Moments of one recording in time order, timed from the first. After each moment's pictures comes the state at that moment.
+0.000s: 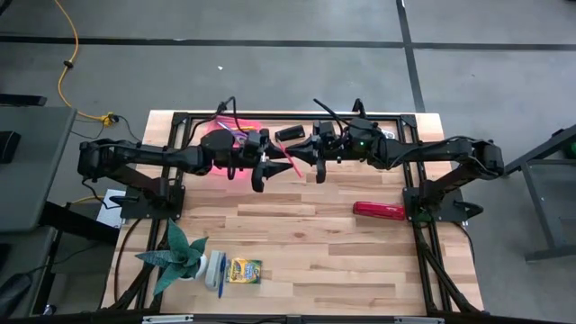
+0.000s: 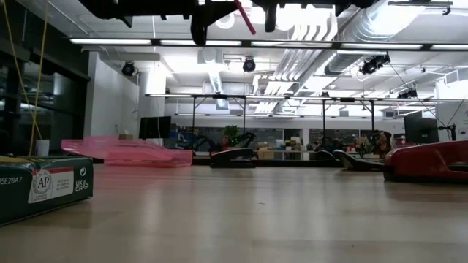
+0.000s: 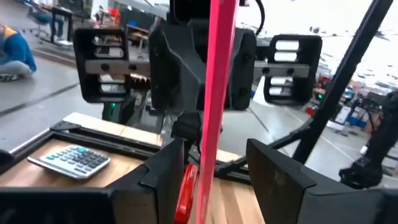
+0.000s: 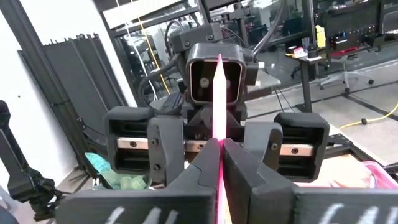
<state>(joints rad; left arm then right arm) 0.27 1.34 0.81 0.57 0.19 -0.28 -0.16 1.42 1.04 0.44 -0.21 0.26</state>
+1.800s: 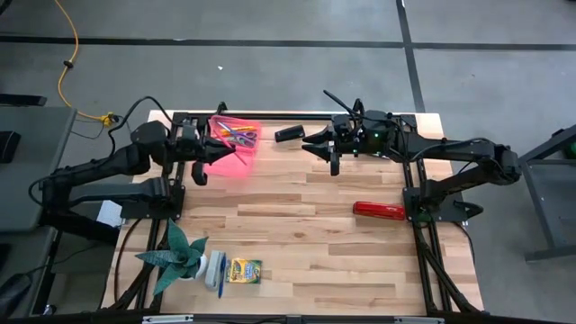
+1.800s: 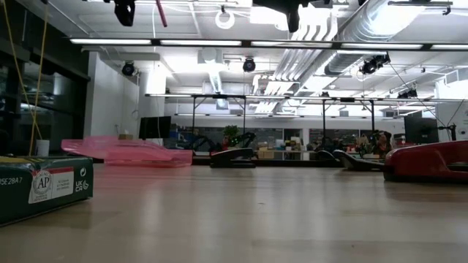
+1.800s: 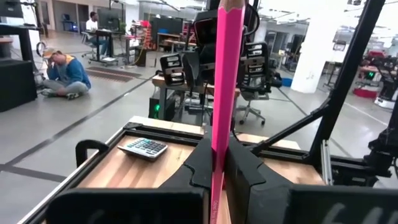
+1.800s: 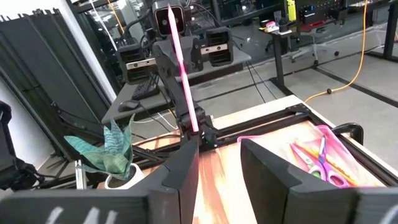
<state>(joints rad) 0.44 0.64 0.67 -0.03 0.22 -0.12 -0.22 1.25 1.04 0.13 -0.18 0.25</state>
